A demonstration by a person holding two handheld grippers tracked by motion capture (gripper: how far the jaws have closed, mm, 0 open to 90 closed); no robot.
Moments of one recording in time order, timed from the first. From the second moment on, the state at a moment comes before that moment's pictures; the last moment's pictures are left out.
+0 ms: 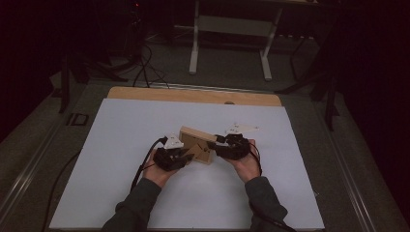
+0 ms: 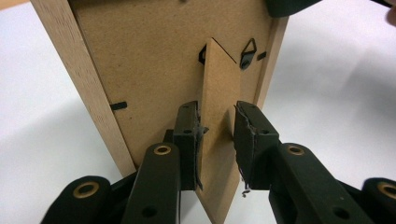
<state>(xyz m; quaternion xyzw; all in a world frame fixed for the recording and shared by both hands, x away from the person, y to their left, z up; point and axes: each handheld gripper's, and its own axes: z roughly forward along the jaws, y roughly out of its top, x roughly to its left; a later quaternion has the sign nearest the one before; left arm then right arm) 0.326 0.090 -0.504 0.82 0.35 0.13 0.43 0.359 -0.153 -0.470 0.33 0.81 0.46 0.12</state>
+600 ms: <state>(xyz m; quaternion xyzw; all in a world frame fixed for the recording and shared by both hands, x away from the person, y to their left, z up) 0.326 0.088 -0.509 0.82 0.35 0.13 0.43 0.356 -0.155 -0.473 0.33 0.81 0.47 0.11</state>
